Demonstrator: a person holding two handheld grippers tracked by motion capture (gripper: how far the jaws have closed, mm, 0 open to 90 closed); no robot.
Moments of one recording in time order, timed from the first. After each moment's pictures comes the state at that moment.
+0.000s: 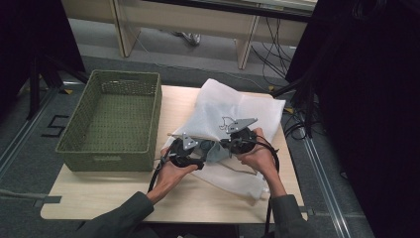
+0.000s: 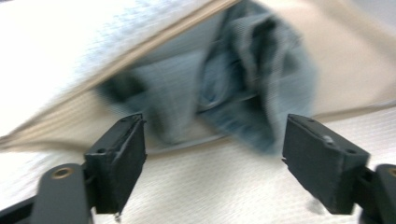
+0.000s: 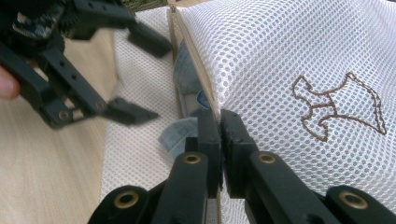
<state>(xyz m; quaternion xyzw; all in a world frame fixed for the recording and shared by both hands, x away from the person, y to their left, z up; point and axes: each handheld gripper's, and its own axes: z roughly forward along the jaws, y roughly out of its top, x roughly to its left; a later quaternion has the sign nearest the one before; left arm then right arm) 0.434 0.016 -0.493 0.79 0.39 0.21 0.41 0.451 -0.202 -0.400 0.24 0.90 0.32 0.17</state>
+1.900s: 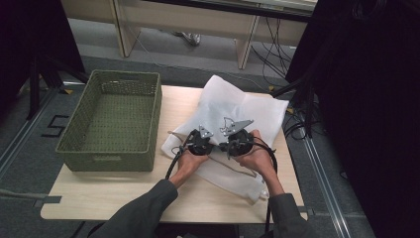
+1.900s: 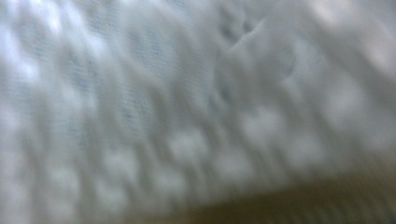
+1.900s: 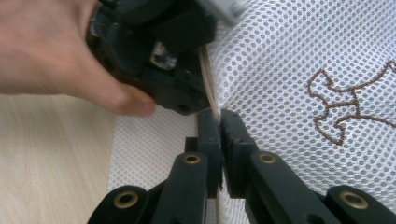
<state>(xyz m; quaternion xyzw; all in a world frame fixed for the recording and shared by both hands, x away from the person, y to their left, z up) 0.490 -0.043 -0.512 0.78 0.41 0.17 0.44 0.455 -0.200 -0.412 0.25 0.91 0.31 0.14</state>
